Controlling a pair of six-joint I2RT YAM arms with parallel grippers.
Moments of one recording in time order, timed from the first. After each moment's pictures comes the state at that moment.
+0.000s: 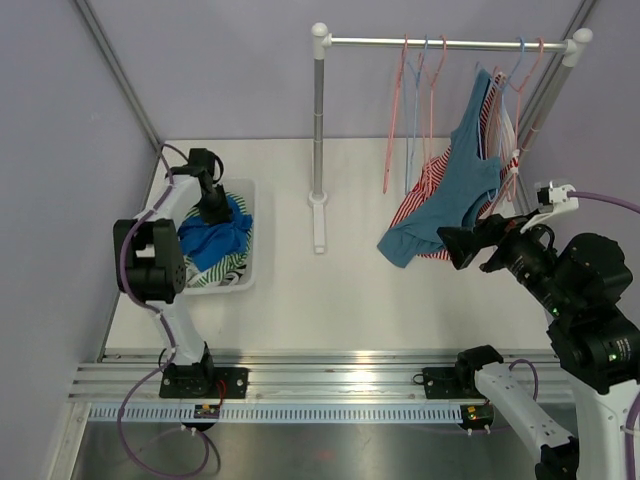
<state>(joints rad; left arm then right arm) 0.00 1.85 1.46 -0.81 0.04 -0.34 0.26 0.66 1.37 -0.84 -0.20 0.32</state>
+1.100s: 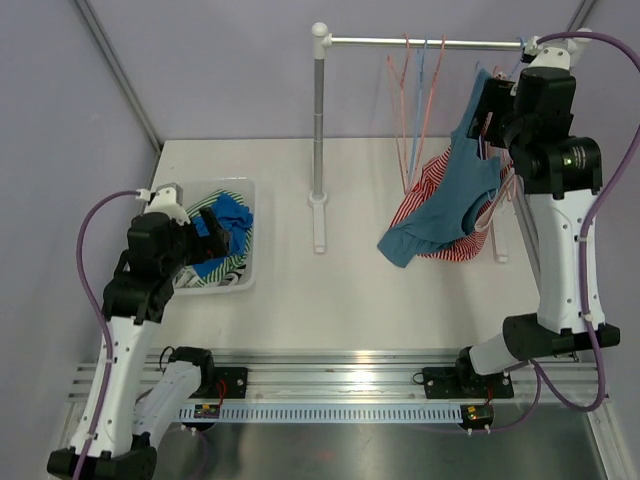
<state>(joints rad) -0.11 0.78 1.00 -0.74 0.02 -0.31 0.16 1.48 2.13 -1.02 0.34 0.18</state>
